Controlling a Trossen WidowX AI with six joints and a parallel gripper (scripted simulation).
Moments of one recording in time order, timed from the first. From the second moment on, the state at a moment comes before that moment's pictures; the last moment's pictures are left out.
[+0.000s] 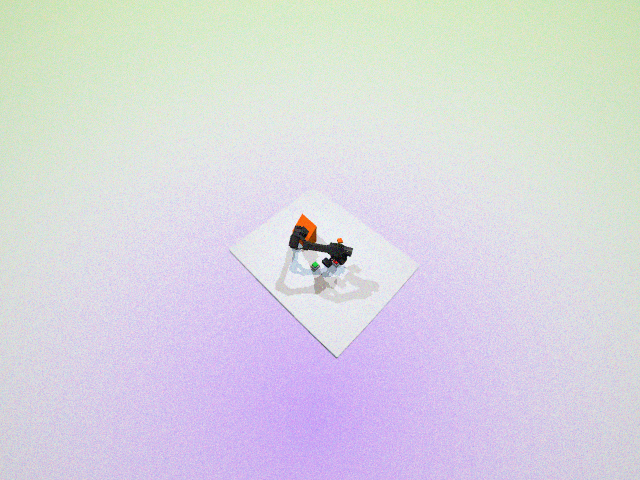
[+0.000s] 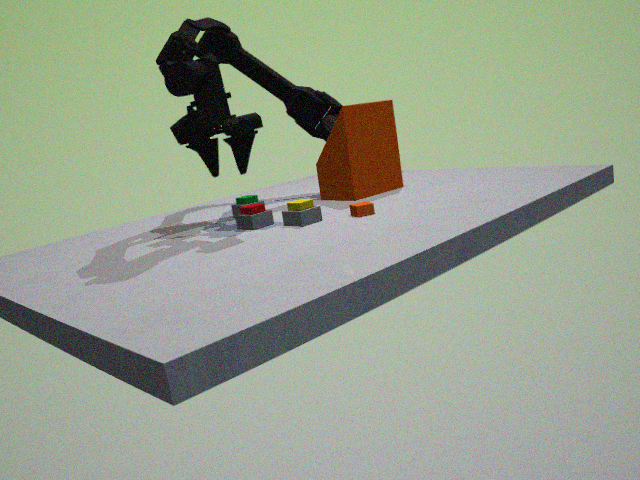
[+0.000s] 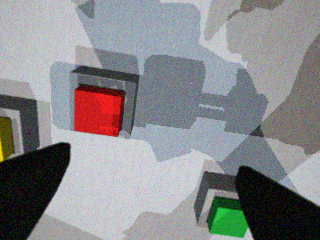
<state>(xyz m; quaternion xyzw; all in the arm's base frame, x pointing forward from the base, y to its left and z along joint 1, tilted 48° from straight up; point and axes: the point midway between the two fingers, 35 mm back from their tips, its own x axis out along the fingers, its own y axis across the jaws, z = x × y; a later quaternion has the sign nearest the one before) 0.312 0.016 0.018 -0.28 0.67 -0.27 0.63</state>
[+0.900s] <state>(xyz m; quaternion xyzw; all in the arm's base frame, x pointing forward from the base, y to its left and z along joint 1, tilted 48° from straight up) 0.300 0.023 -0.038 -0.30 0.64 -0.27 0.65</state>
